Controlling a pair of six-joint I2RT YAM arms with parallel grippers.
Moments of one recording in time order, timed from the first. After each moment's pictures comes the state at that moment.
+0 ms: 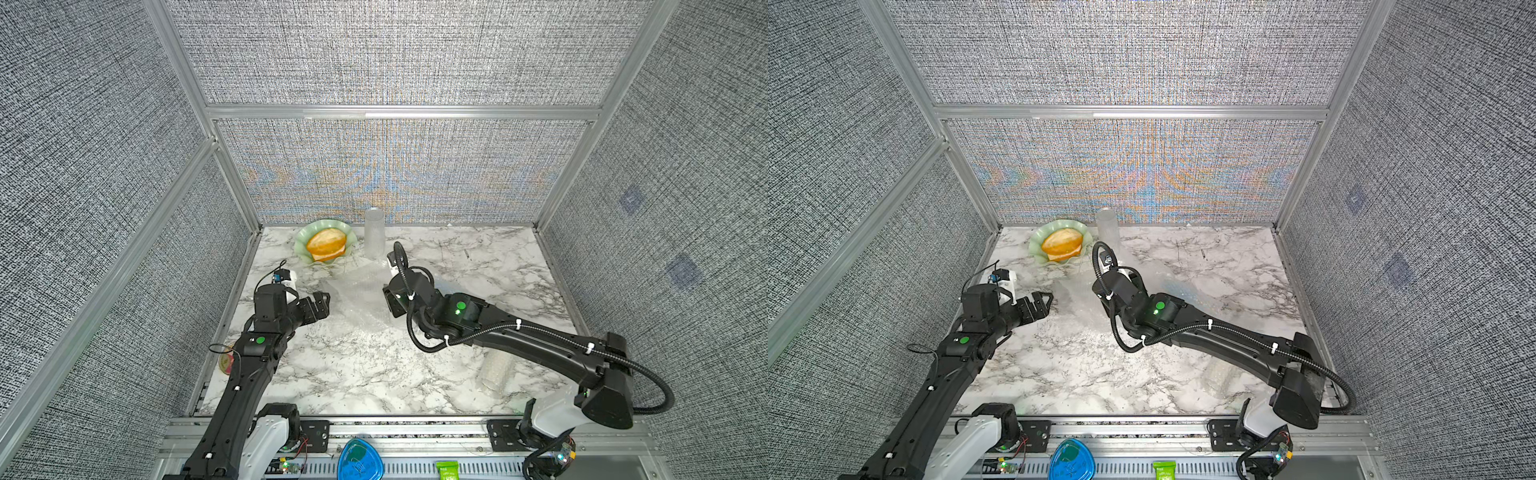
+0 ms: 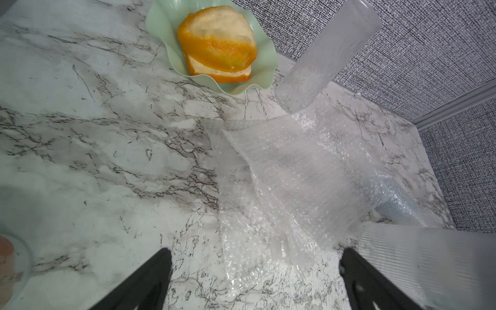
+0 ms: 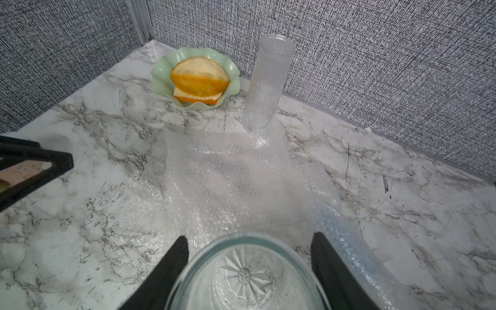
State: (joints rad) left arm -0.08 0.88 0.65 -0.40 0.26 -0.39; right arm 1.06 1.53 1.39 -0.45 0.61 0.25
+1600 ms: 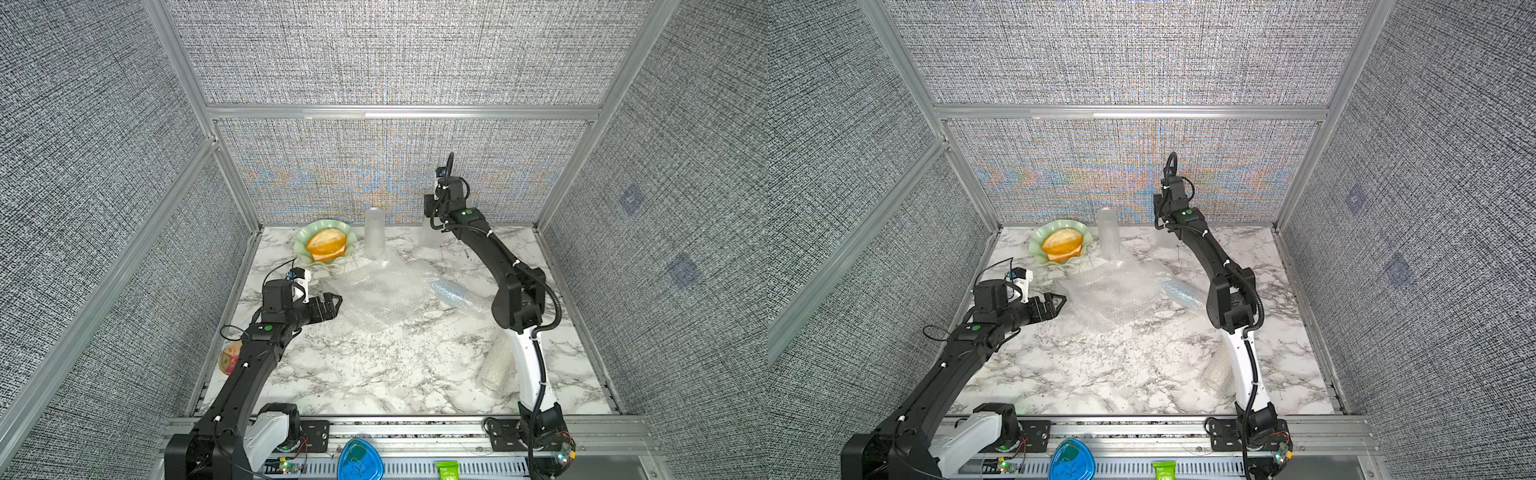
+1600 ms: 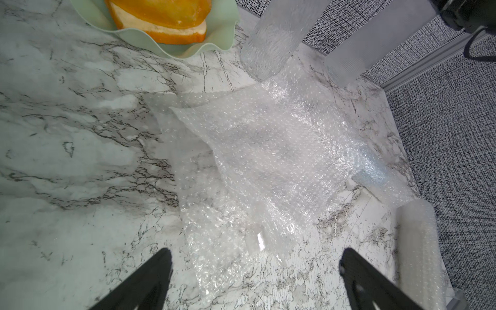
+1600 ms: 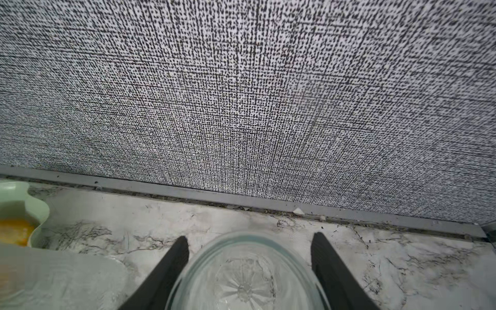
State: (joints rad) left arm -0.08 1.03 0.64 -0.31 0.45 -0.34; right arm 0.36 2.39 2.36 -0.39 0.23 0.08
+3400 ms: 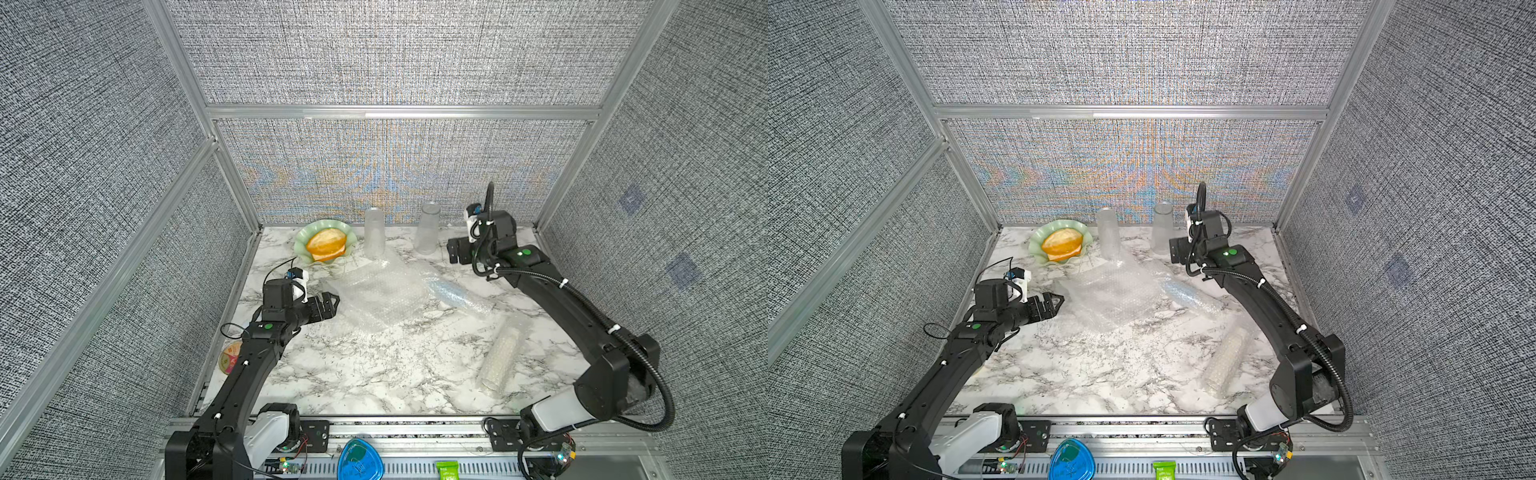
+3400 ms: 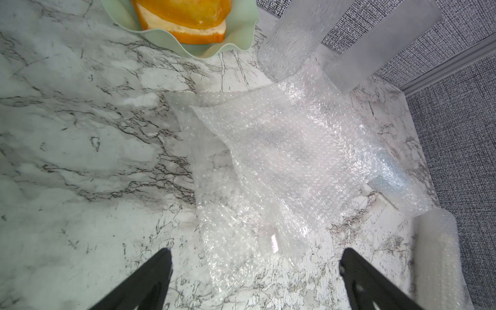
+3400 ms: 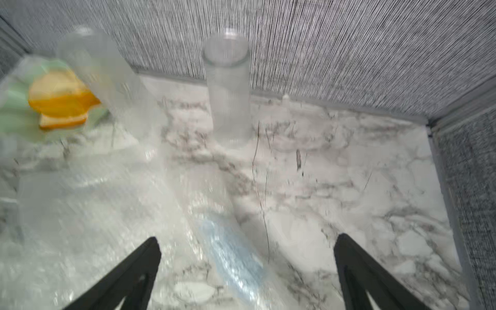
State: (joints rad) left arm -0.08 1.03 0.65 -0.34 0.39 -0.34; right arm 0.38 1.53 1.38 -0.58 0.12 0.07
